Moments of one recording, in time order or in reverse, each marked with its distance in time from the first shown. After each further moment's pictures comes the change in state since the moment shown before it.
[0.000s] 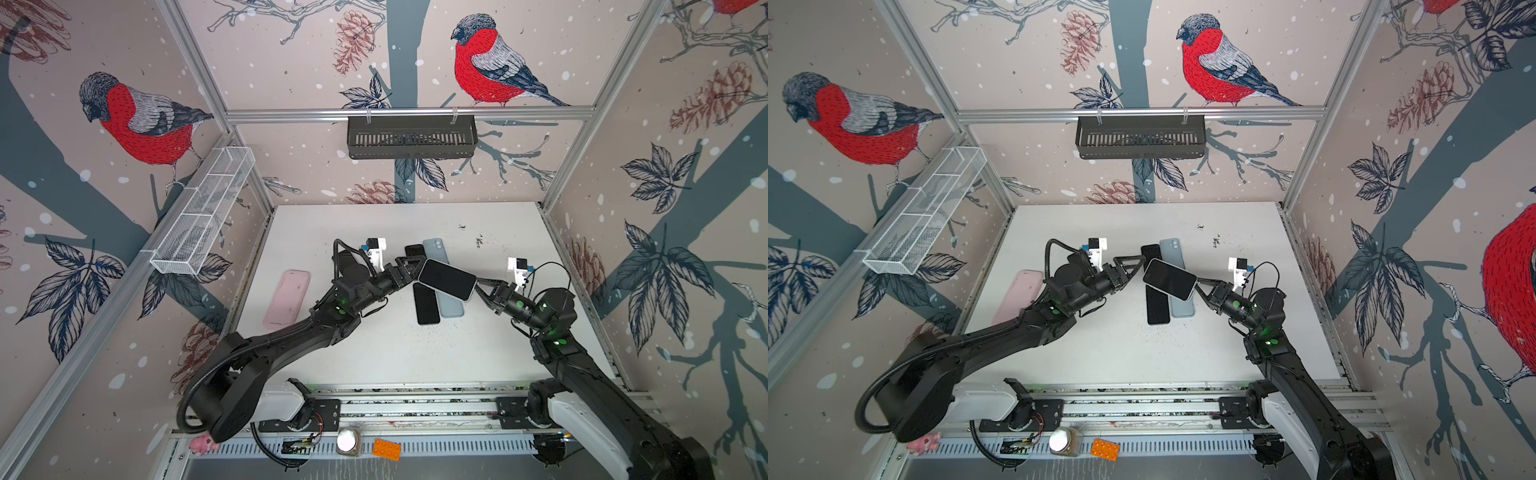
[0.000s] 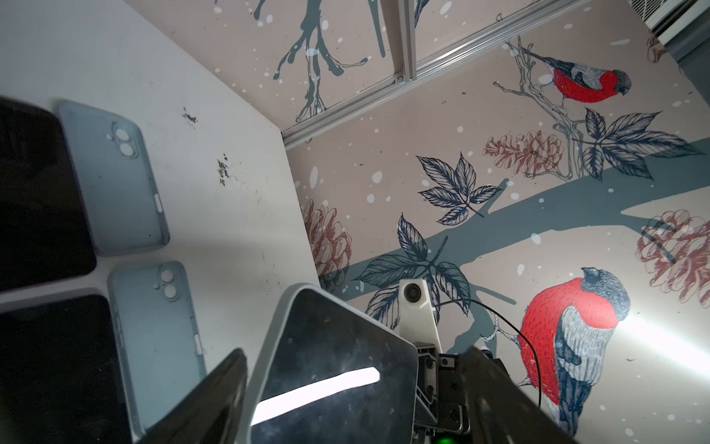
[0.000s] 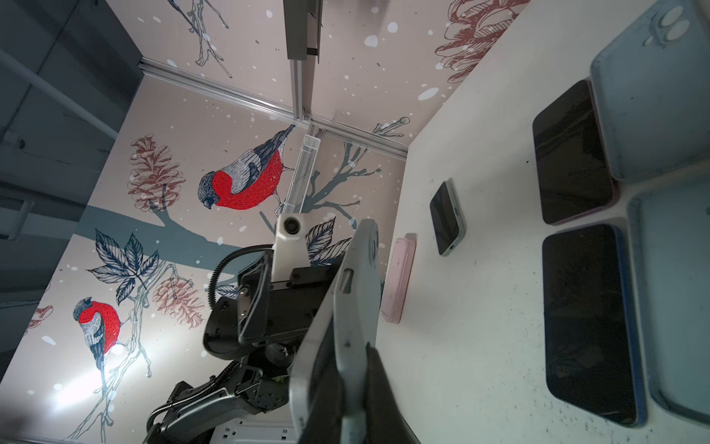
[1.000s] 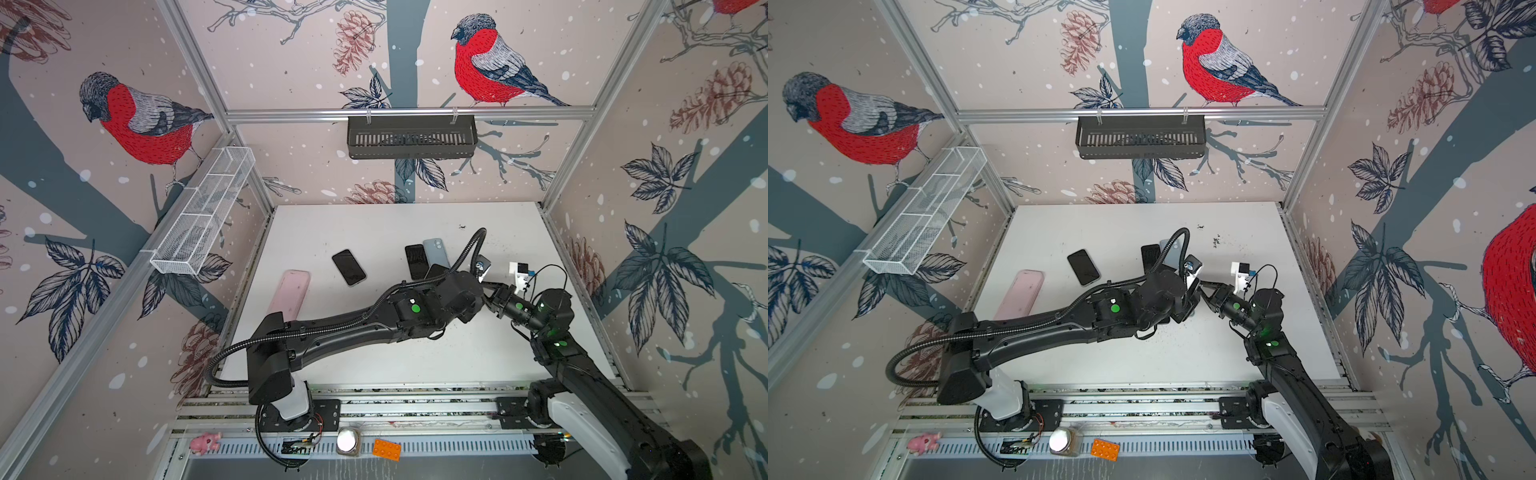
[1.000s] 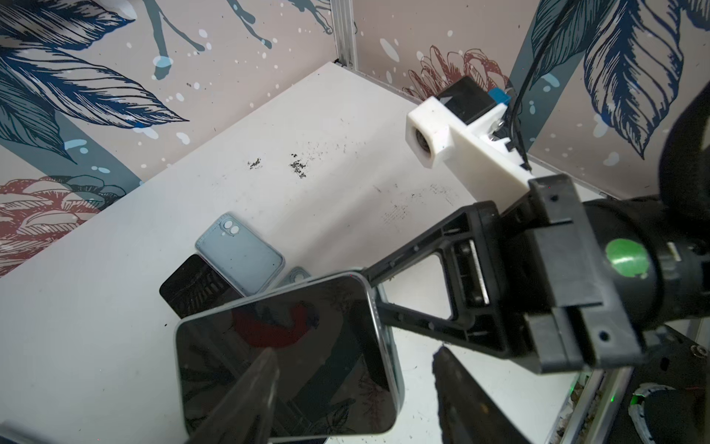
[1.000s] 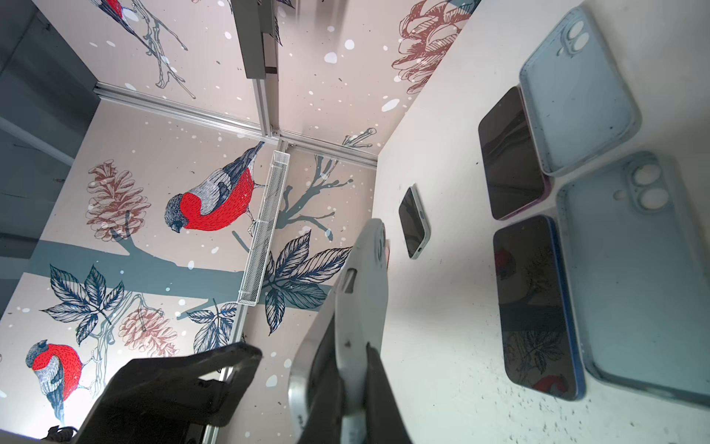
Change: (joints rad) left arm -0.519 0.375 0.748 -0.940 -0.650 0.918; right arm -0.013 -0.016 -0.013 -0.097 0.052 -0.029
